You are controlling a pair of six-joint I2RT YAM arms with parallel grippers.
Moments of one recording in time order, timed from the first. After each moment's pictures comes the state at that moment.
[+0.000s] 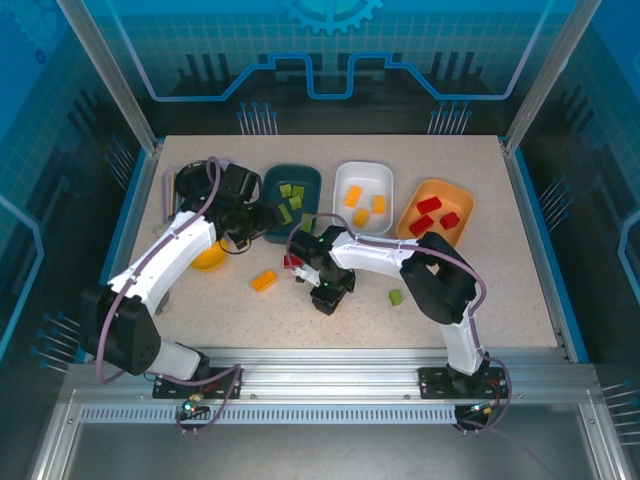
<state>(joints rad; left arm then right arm) -0.33 1.44 1.22 -0.83 0.09 -0.85 0.92 2.03 1.44 -1.04 -0.06 -0.05</state>
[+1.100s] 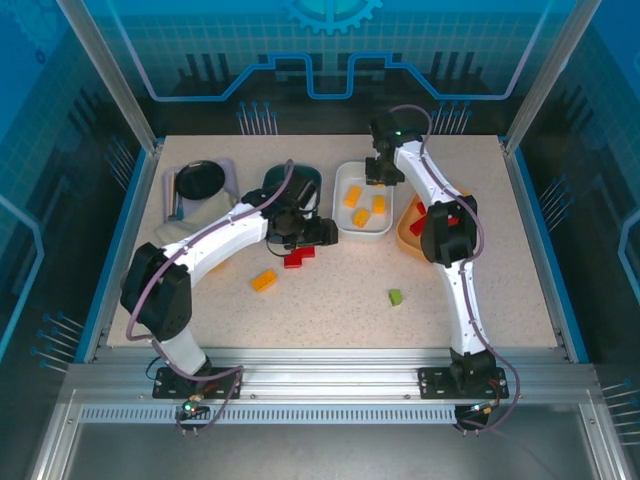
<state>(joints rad) -0.58 1.72 1.38 -0.76 0.22 -0.63 0.28 2.51 2.43 -1.15 0.05 0.32</state>
